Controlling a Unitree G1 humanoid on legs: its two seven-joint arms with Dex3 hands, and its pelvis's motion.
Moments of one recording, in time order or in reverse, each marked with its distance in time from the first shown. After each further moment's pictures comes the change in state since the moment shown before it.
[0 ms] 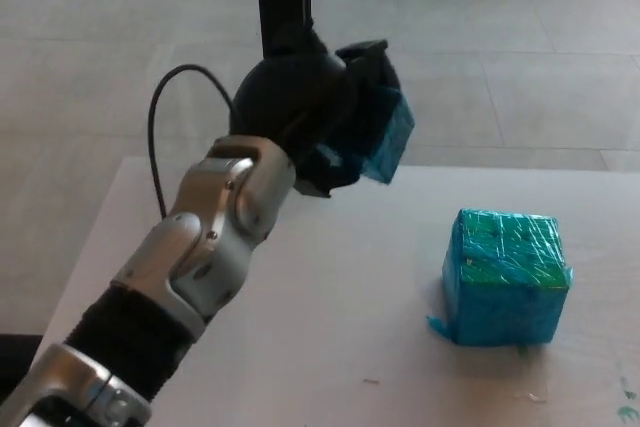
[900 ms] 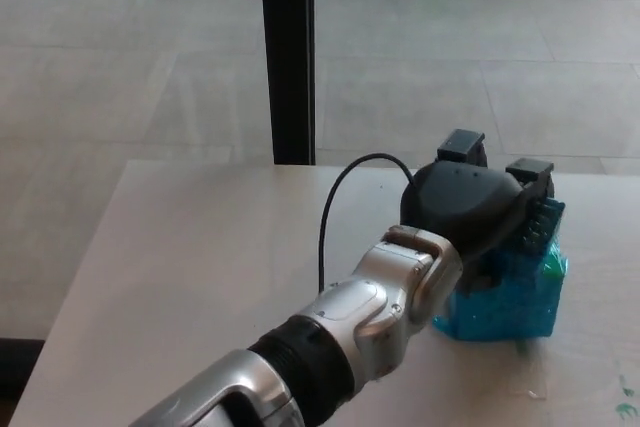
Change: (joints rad) left_arm -0.193 -0.369 -0.293 0.470 0.040 0.001 0.208; right_arm -0.027 0.001 -0.009 0.027 0.004 -0.007 0.006
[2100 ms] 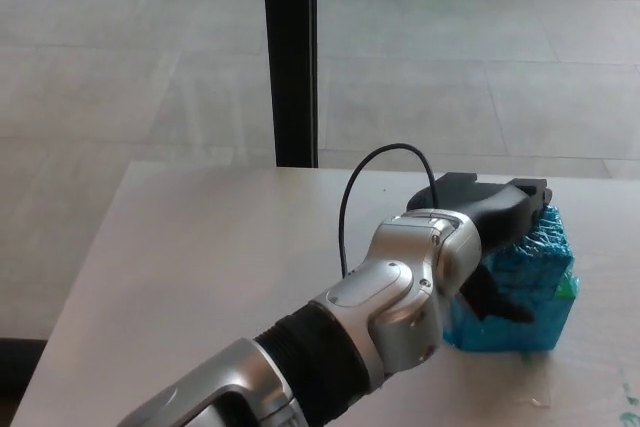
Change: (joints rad) left_arm -0.004 -0.012 -0.062 -0.234 -0.114 0.350 -0.453; right_arm -0.036 -0.020 0.005 0.012 -0.001 0.011 0.033
